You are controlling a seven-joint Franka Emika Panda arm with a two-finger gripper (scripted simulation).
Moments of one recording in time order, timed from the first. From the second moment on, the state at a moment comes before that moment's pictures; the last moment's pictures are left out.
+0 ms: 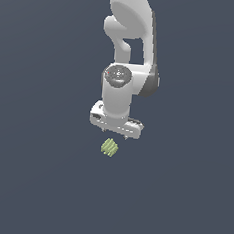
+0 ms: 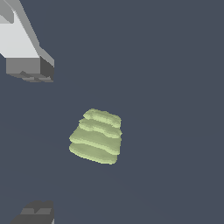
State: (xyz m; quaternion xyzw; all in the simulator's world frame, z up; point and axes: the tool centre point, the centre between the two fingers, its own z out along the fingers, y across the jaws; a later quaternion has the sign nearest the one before) arm 0.014 -0.003 0.132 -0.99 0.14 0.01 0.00
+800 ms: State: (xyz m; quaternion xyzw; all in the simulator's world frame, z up) arm 0.029 -0.016 0.094 -0.96 0.27 0.00 0.00
